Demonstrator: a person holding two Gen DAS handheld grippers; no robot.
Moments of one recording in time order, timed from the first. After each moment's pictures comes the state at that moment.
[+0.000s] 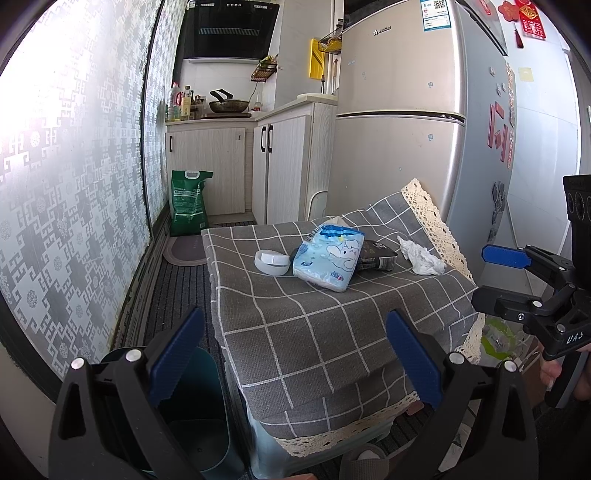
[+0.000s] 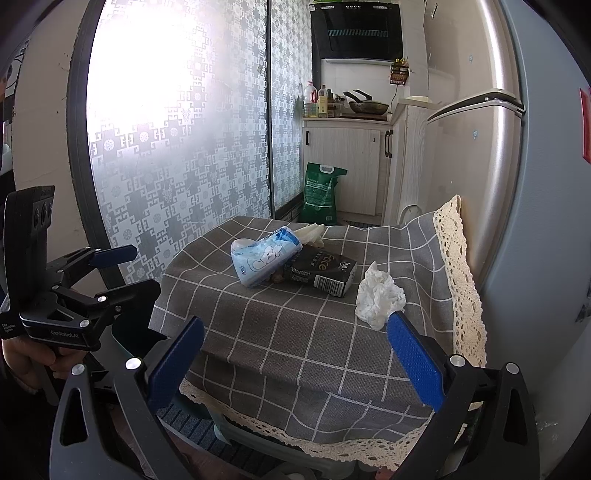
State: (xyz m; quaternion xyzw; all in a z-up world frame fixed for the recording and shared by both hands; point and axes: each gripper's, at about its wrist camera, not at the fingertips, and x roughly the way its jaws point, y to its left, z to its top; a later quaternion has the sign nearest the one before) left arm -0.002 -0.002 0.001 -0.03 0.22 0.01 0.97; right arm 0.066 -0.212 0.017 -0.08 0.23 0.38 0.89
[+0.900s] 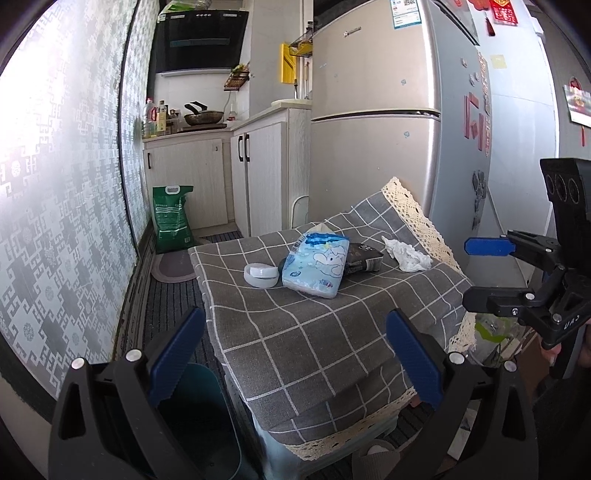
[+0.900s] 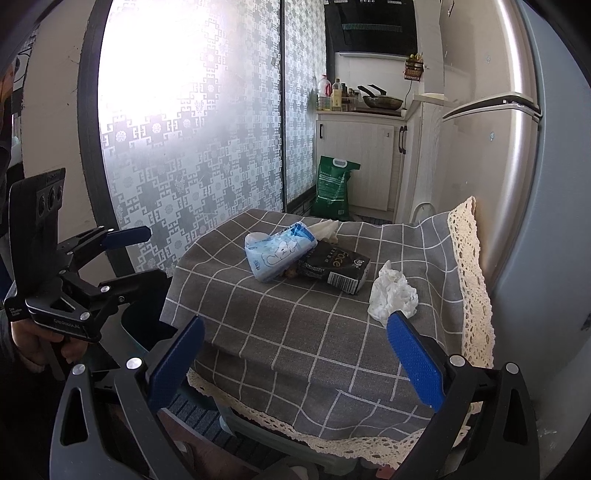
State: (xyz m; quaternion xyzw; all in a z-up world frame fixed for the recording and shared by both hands) left arm -0.002 -0.002 0.011 0.01 0.21 -0.04 0.98; right arm 0.066 -0.206 0.019 -0.10 0.24 0.40 0.88
